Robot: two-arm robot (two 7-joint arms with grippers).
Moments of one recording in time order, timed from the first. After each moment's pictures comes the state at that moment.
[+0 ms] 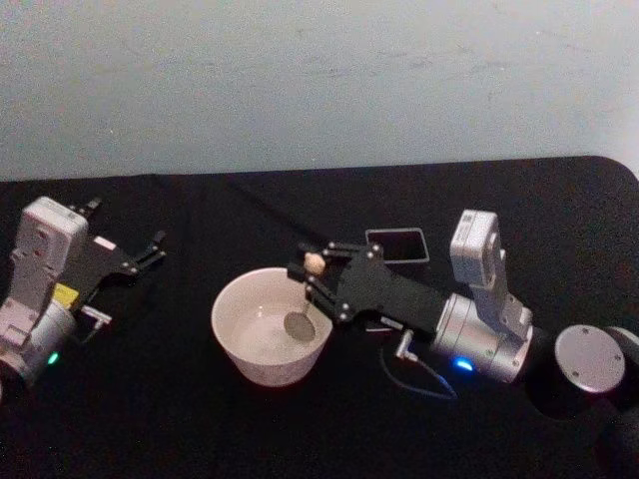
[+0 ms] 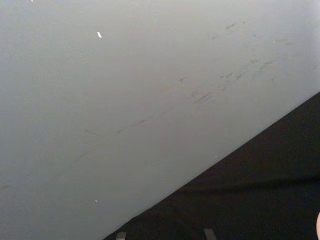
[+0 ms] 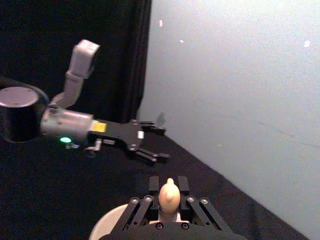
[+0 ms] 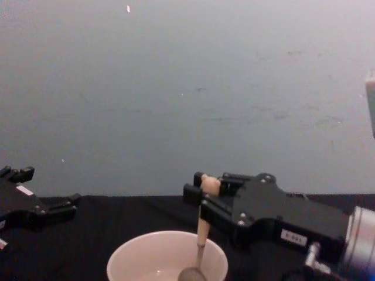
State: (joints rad) left arm -0.20 0.60 0.45 -1.41 -0.25 -0.12 0.03; right arm 0.33 0.33 -0.52 -1.28 0.37 -0.36 0.71
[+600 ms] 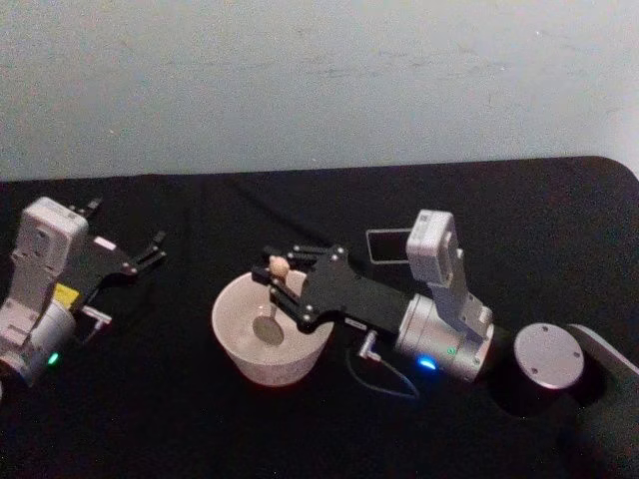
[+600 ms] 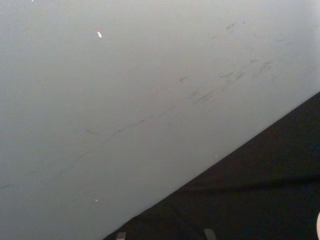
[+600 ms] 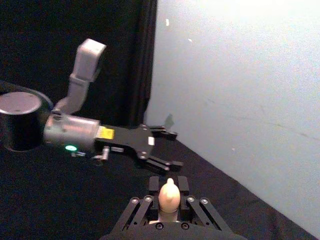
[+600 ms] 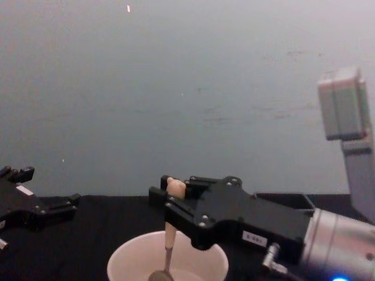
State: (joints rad) left arm -0.20 0.60 0.45 -1.41 -0.25 -0.12 0.03; right arm 0.36 0.28 -0.57 -1.24 0.36 -0.34 0.68
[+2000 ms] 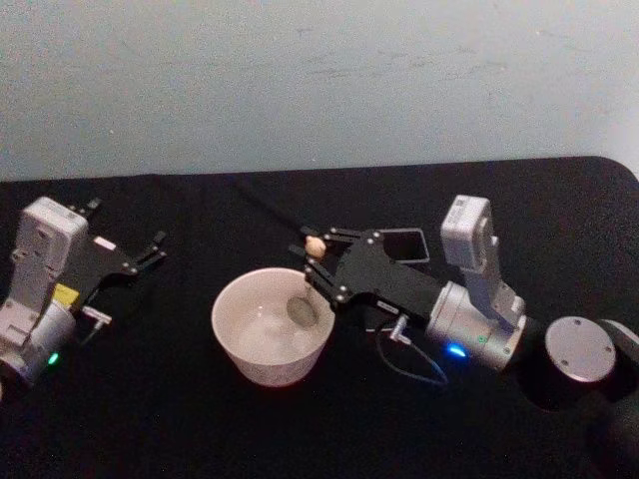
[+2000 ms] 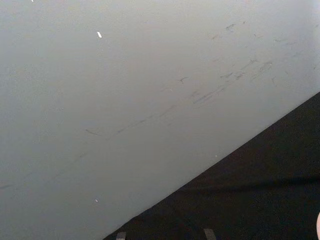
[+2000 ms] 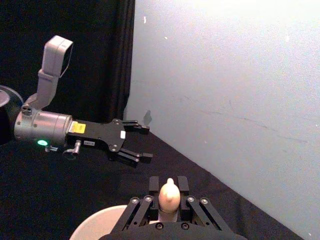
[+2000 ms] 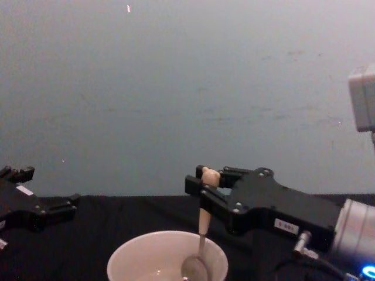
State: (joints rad) left arm -0.20 0.60 0.45 -1.41 -0.25 -0.12 0.03; right arm 0.35 0.30 -0.51 -1.24 0.35 -0.34 0.67
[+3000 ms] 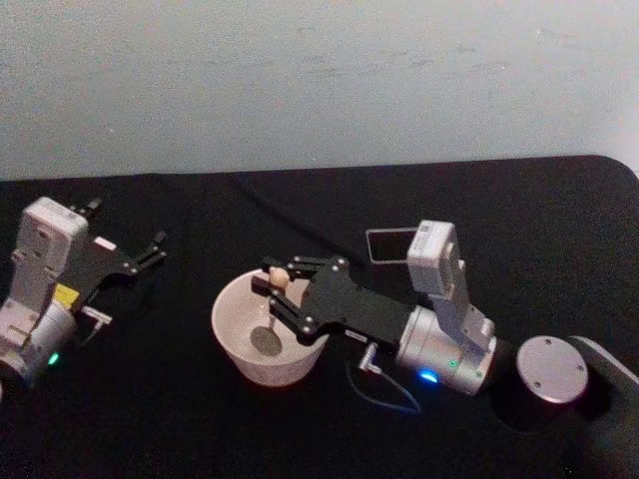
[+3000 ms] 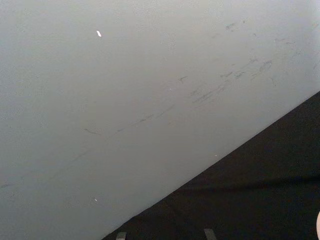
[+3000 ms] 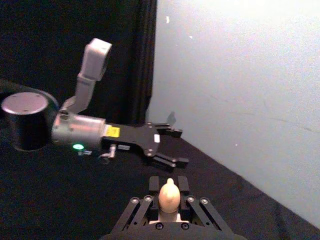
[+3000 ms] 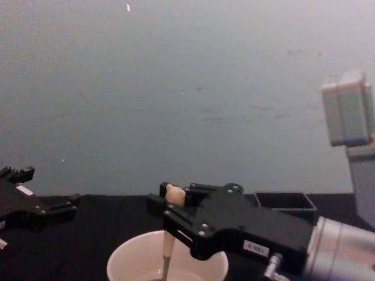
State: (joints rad) left arm -0.20 0.60 0.45 -1.41 -0.25 -0.12 0.03; right arm 0.32 0.29 -0.57 -1.29 0.36 -0.32 0.66
